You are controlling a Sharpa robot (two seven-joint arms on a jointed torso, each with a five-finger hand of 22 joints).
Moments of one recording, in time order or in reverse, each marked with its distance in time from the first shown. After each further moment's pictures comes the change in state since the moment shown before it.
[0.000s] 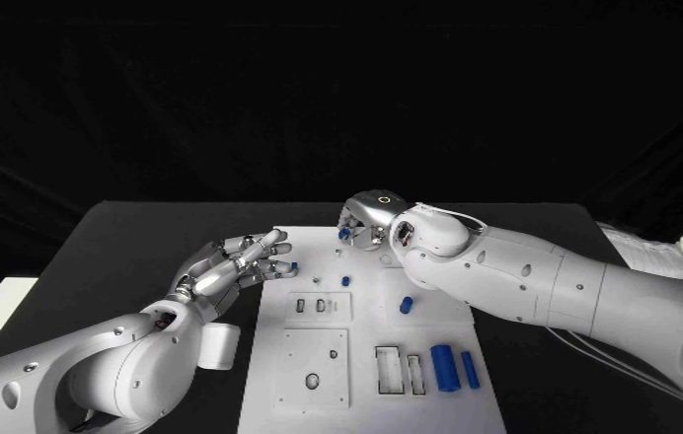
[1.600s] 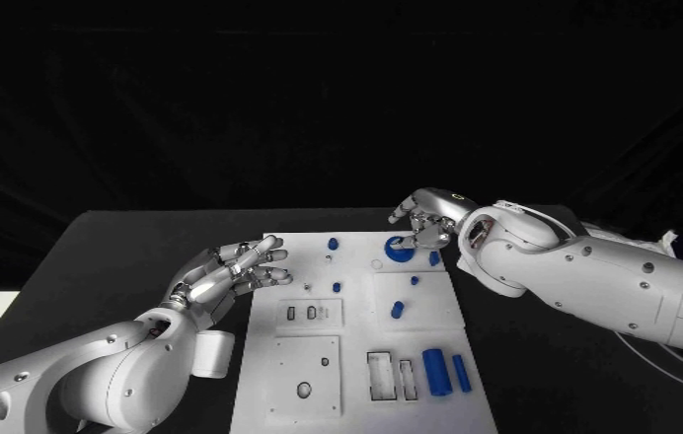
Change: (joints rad) left arm 0.001 -0.005 0.000 -0.003 0.008 0.012 -0.006; left_hand 0.000 0.000 0.000 0.000 0.000 -0.004 0.004 0.000 0.000 0.000 0.000 -0.004 0.000 -0.004 0.004 0.000 0.002 0.000 0.000 0.000 0.000 -0.001; right arm 0.008 -0.342 0.020 0.255 0.300 -0.019 -0.018; right_hand 0.070 -0.124 -0.320 0.184 0.133 -0.205 -0.002 0.017 -0.007 0.108 -0.023 0.757 0.743 0.000 -0.022 0.152 0.194 -0.016 0.029 -0.025 0.055 0.095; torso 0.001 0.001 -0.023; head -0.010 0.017
